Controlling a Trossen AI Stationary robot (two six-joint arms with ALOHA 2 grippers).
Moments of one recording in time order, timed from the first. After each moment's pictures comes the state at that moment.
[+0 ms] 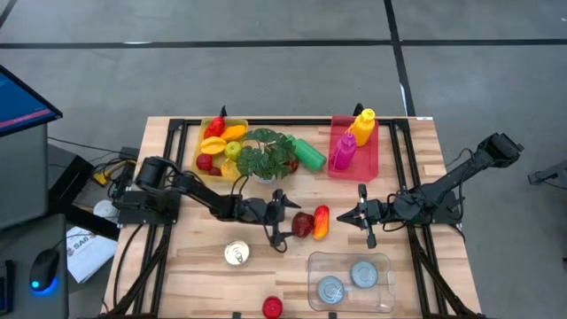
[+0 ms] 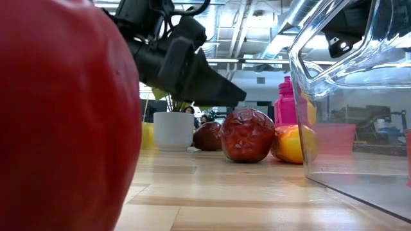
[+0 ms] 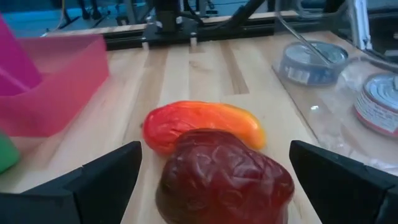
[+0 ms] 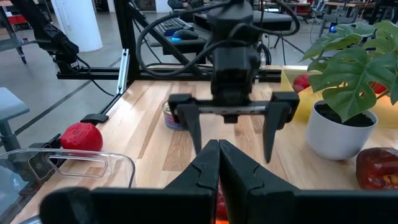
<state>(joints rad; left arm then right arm) -0.19 1.92 0.77 0.84 -0.18 0.03 0.54 0.90 0.30 0.42 0.45 0.11</state>
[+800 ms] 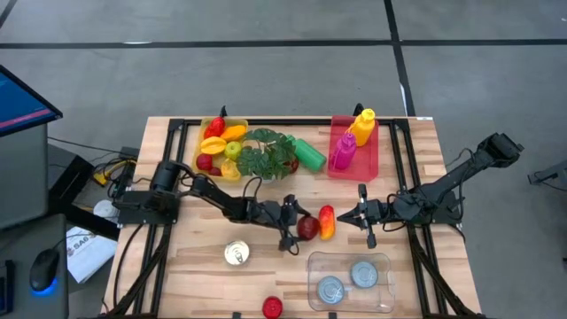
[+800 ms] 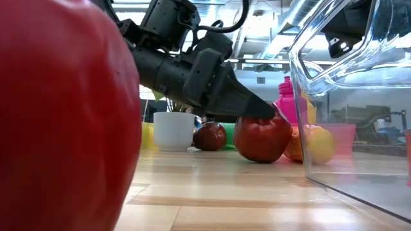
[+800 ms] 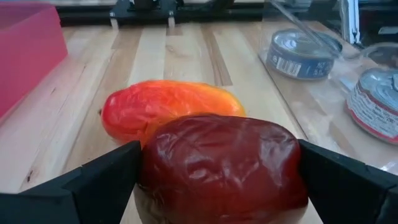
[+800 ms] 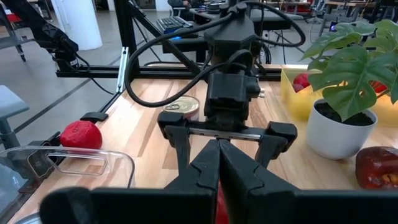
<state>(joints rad) -0.17 2.07 0.92 0.71 -0.08 -0.04 0.54 0.90 0.30 0.41 0.45 0.10</state>
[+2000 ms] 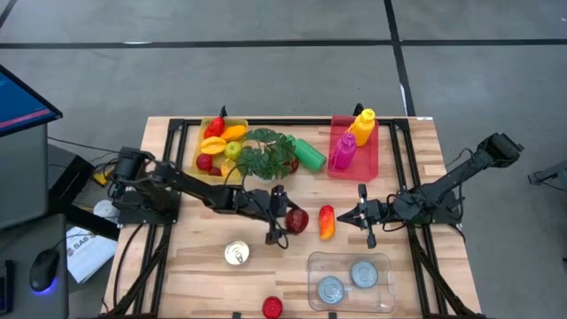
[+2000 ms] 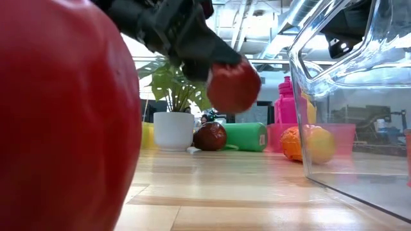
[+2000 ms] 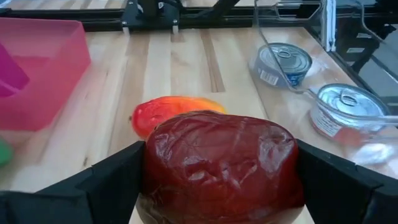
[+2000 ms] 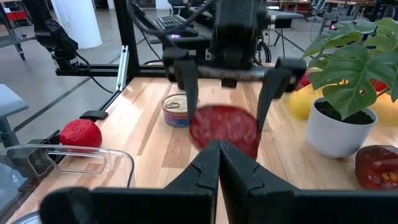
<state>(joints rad) -0.17 1.71 0.91 0.34 -0.07 -0.04 0.54 0.90 0.30 0.41 0.45 0.11</state>
